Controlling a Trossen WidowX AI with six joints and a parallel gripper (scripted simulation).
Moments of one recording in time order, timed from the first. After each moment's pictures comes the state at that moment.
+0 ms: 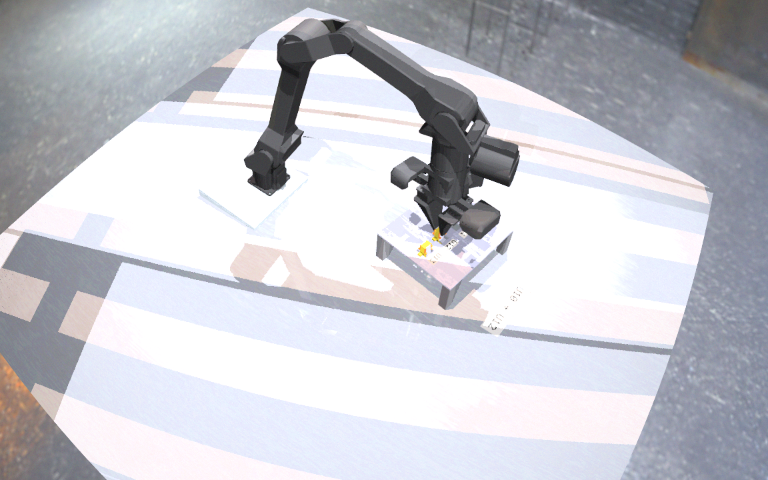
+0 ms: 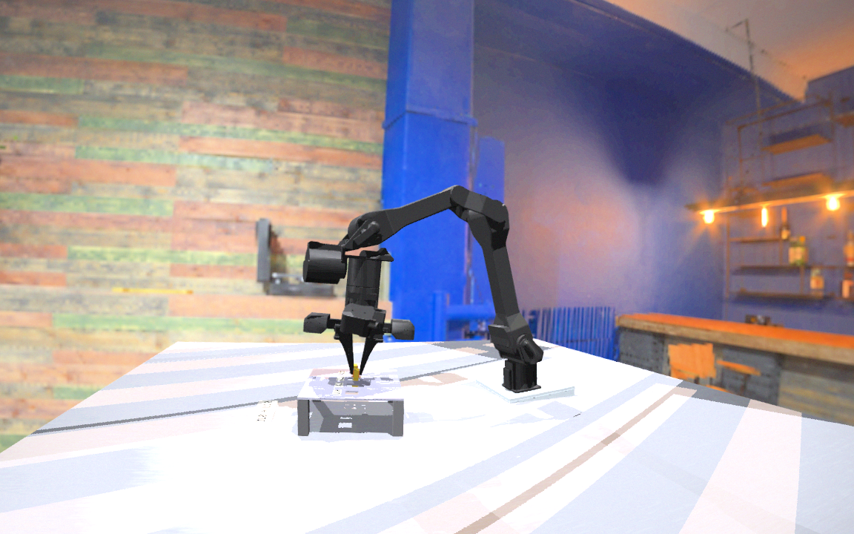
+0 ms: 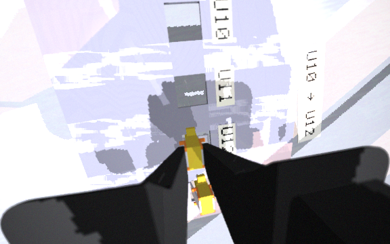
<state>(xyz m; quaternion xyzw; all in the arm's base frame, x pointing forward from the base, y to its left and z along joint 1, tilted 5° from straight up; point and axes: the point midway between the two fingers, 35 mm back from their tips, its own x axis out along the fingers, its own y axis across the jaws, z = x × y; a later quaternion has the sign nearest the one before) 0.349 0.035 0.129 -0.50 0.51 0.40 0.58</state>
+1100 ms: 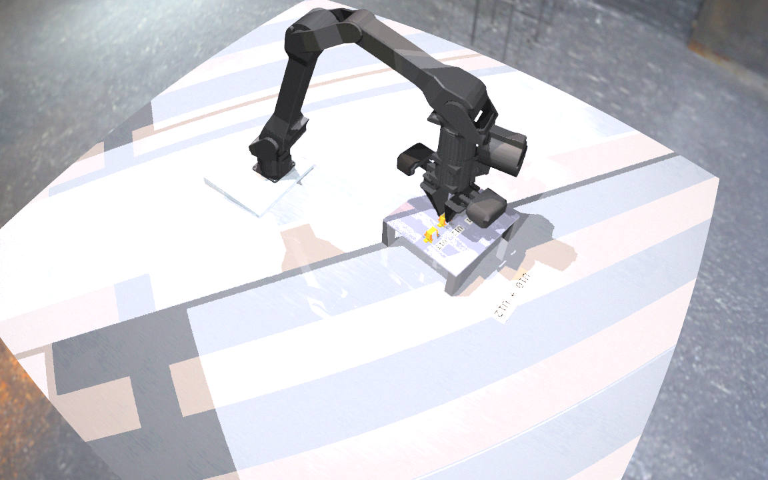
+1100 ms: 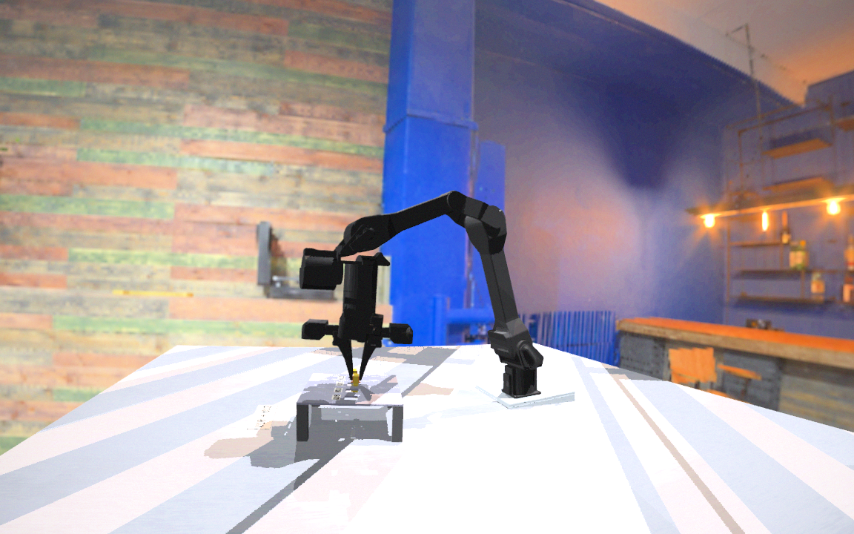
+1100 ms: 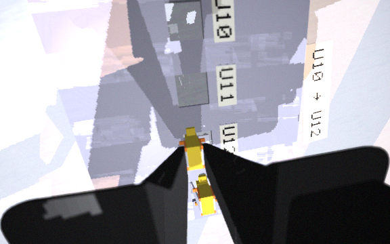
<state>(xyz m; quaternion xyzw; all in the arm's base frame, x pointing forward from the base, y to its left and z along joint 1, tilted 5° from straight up) 0.349 0.034 0.128 -0.49 0.51 0.41 0.57</state>
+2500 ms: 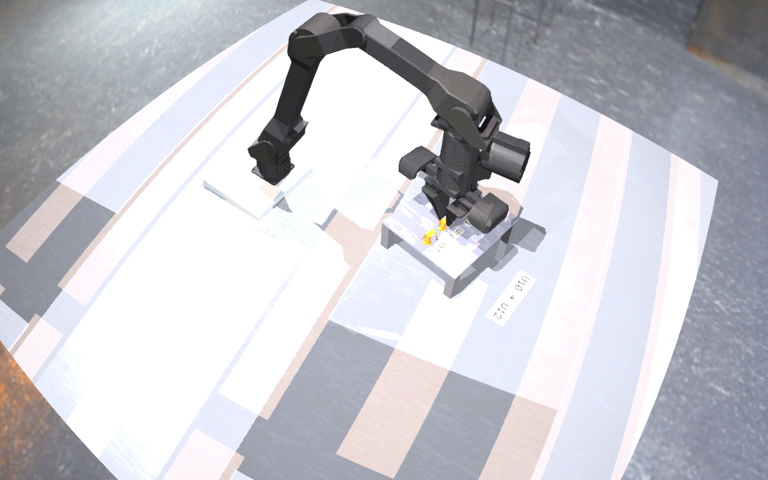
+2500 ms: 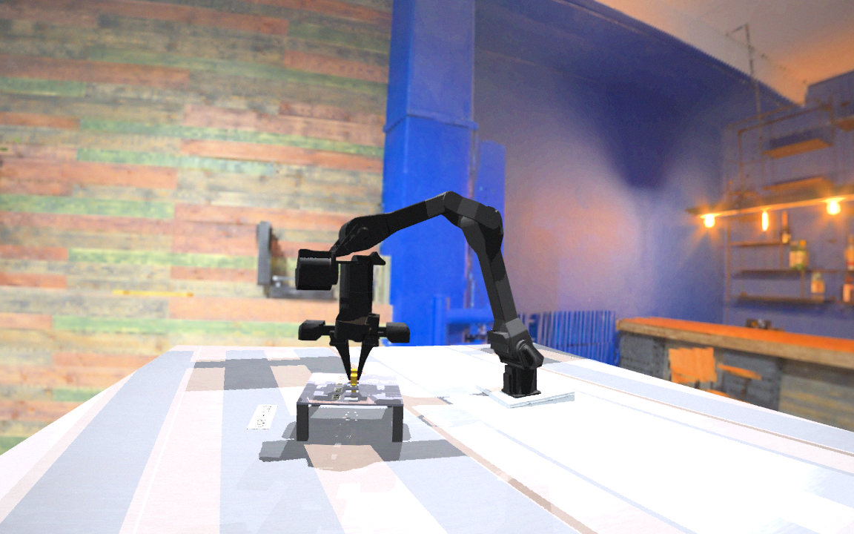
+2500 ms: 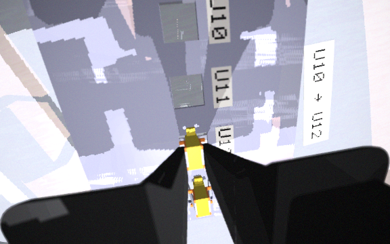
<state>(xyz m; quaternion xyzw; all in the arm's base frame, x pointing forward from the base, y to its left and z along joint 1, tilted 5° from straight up) 0.353 0.034 0.129 -0.48 0.52 0.42 0.57</state>
